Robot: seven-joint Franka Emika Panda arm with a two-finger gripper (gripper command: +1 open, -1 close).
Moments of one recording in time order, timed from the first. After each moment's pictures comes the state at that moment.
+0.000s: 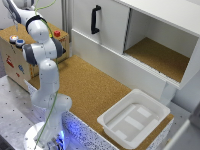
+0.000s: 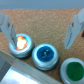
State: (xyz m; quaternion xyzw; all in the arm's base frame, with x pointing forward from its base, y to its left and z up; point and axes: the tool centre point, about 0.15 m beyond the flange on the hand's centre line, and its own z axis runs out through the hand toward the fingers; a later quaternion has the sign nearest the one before) arm 0.147 0.524 0.539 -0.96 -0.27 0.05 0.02
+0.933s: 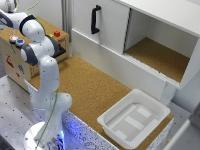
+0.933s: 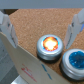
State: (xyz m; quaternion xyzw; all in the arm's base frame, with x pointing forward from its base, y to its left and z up) arm 0.118 0.585 0.515 -0.94 -0.33 -0.04 0.02
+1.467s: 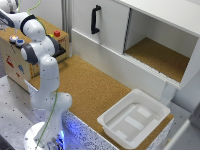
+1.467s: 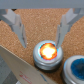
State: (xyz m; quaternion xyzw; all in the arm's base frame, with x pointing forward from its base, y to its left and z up) arm 0.143 0.602 0.498 -0.95 -0.31 -0.03 0.03
